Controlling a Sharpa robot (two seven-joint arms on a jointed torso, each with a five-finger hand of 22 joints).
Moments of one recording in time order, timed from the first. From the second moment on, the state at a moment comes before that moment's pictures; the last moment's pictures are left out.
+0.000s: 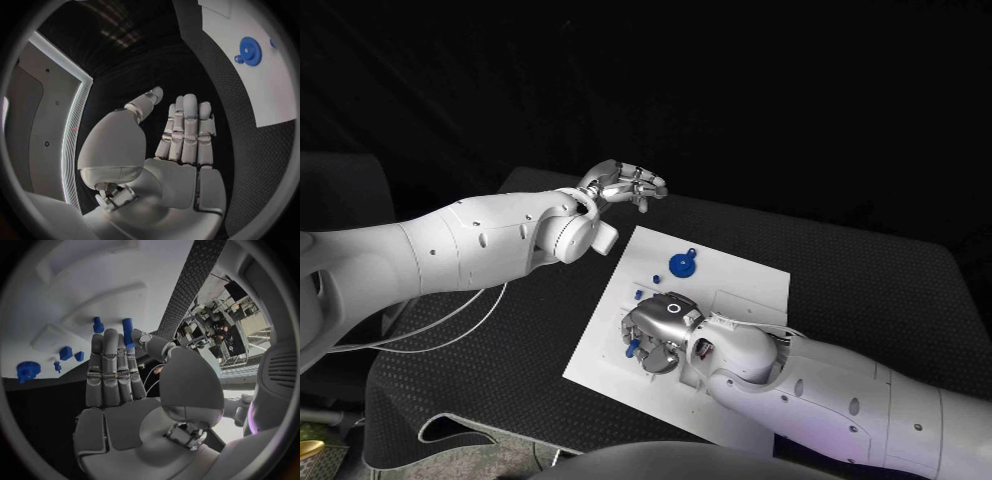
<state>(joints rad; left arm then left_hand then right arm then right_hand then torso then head) 1.25 -0.72 -0.12 1.24 -0.25 -0.29 0.29 1.14 -0.18 0.56 -0.16 0.12 0.88 0.17 0.25 0.57 1.13 0.10 0.25 0.22 1.03 -0.01 1.00 0.51 0.03 0.81 -0.09 0.75 1.31 0.96 -0.37 -0.13 1.41 -1.85 -0.29 -0.10 1.18 -0.21 0.88 -0.20 0.05 1.03 0.10 0.40 0.44 1.31 0.06 0.15 0.10 1.25 -0.04 0.74 0.58 0.25 1.08 0.09 0.40 1.29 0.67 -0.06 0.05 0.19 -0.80</state>
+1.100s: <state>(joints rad) 1.25 -0.73 -0.12 1.24 -0.25 -0.29 0.28 1.14 -0.18 0.56 -0.16 0.12 0.88 0.17 0.25 0.57 1.13 0.10 0.26 0.22 1.03 -0.01 1.00 0.51 0.04 0.81 -0.09 0.75 1.31 0.97 -0.34 -0.15 1.38 -1.86 -0.28 -0.10 1.12 -0.22 0.80 -0.27 0.17 0.99 0.12 0.37 0.43 1.27 0.09 0.12 0.09 1.23 -0.02 0.73 0.57 0.25 1.04 0.11 0.38 1.30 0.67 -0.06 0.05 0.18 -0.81</state>
